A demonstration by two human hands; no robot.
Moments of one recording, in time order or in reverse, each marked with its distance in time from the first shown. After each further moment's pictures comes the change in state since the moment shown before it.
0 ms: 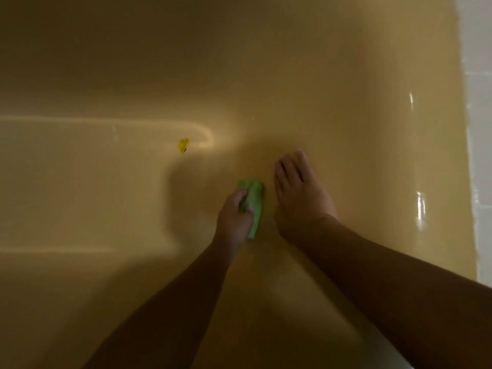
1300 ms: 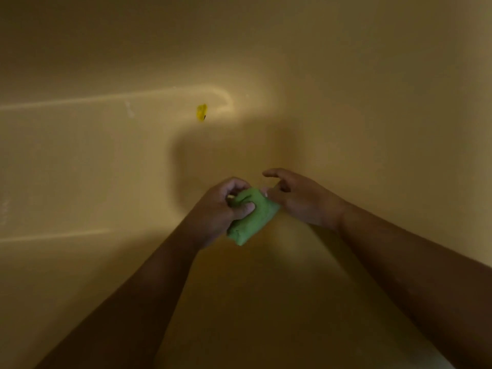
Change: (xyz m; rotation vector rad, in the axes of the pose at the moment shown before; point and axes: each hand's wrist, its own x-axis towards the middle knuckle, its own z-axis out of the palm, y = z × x) left_hand -0.041 -0.046 -0.132 -0.219 -0.460 0.091; right_hand 0.012 -0.097 0.011 1.904 -0.097 0.008
